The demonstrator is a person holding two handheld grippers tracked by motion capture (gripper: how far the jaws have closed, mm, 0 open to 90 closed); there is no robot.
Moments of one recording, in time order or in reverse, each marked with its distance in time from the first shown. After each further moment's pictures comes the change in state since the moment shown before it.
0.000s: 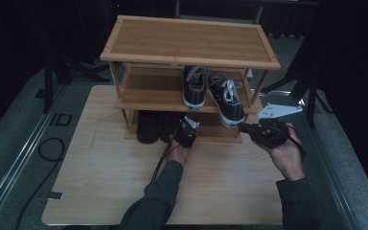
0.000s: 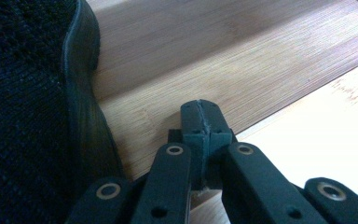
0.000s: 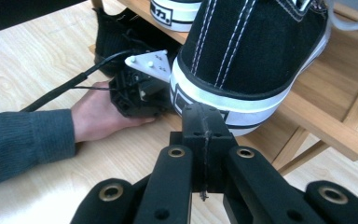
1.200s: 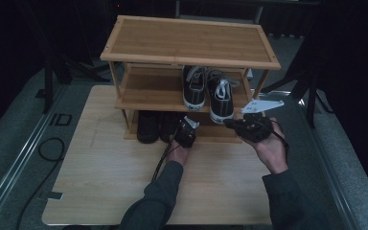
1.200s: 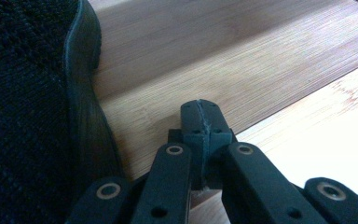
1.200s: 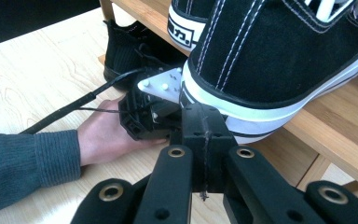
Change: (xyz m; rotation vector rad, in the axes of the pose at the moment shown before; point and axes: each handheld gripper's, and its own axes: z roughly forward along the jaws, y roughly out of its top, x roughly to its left) left arm 0.000 -0.001 0.000 -0.003 0.009 -0.004; right arm 0.011 0.018 0.031 -0.013 0.045 -0.008
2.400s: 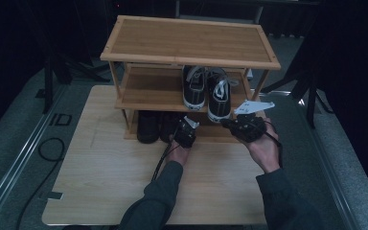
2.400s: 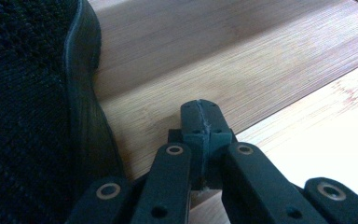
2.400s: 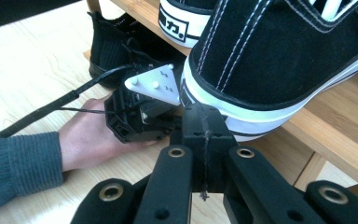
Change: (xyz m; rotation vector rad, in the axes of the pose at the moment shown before) left arm 0.001 0.000 0.000 0.002 -0.003 0.002; right arm 0.004 -0.002 0.018 0.018 -0.054 -0.016
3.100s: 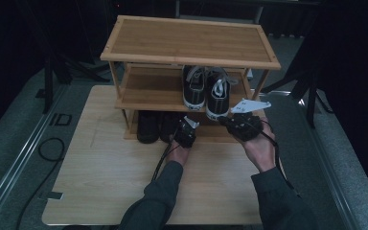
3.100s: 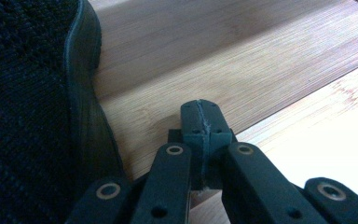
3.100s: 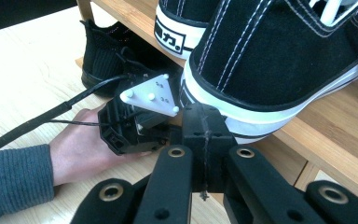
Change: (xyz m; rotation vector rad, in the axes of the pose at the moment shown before) left arm 0.000 0.000 0.000 -0.002 0.002 0.000; right arm 0.005 0.004 0.006 -0.025 -0.033 0.004
